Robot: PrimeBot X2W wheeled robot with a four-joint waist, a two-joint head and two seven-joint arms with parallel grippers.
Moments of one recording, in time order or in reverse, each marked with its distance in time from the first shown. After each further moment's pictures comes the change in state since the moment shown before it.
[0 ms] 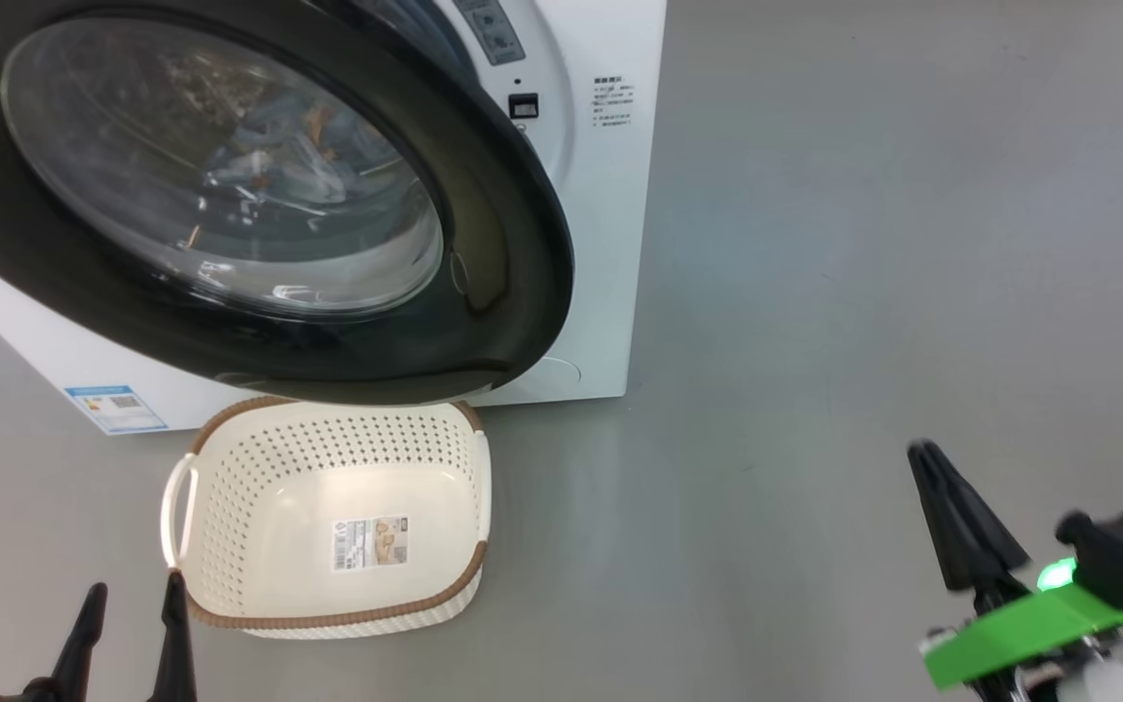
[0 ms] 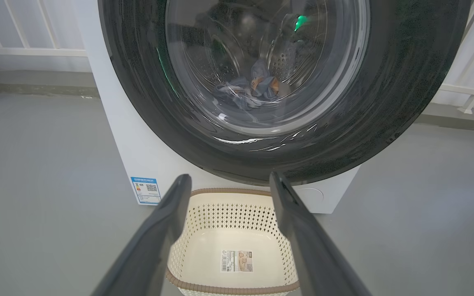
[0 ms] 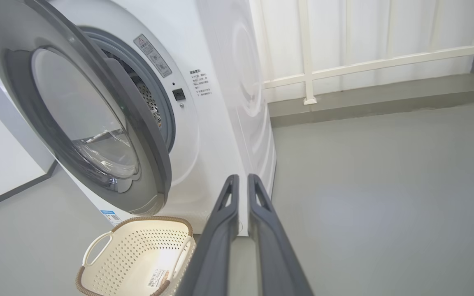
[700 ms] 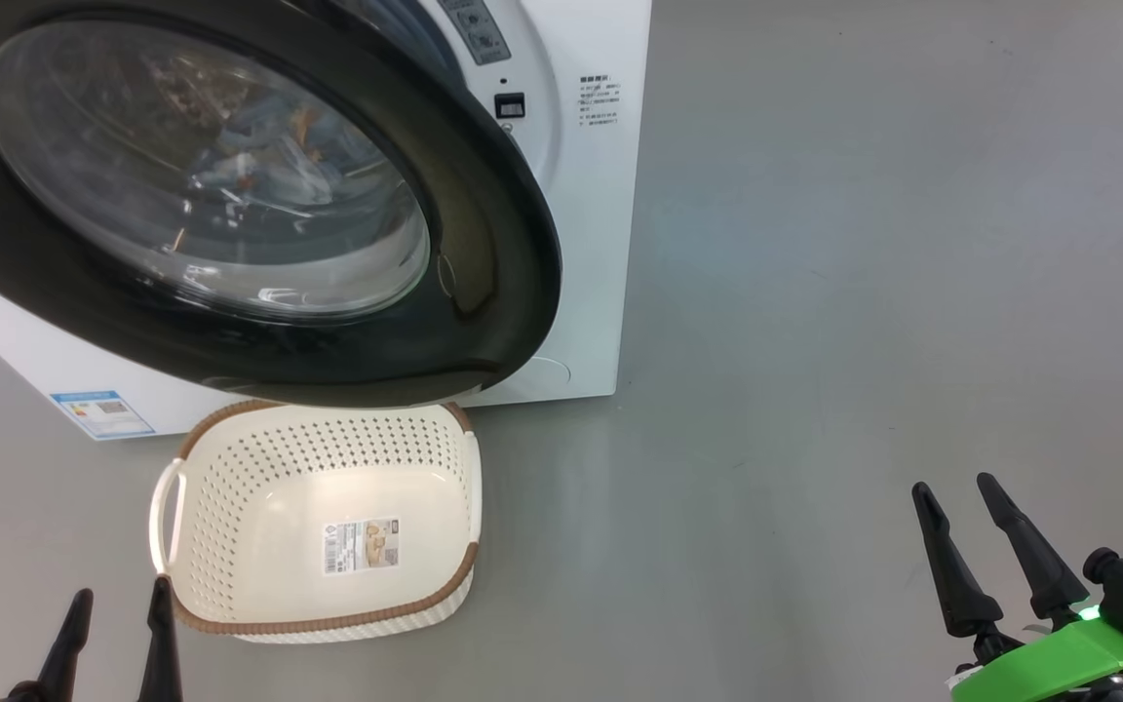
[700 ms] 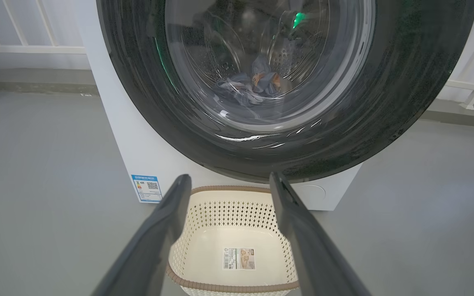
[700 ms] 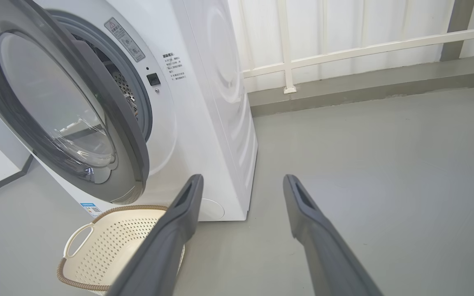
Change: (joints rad) left arm -0.001 0.017 0.006 0.016 -0.009 0.000 0.000; right arm 0.049 -0.001 -0.044 -0.003 -0.020 0.000 0.000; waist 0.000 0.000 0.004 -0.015
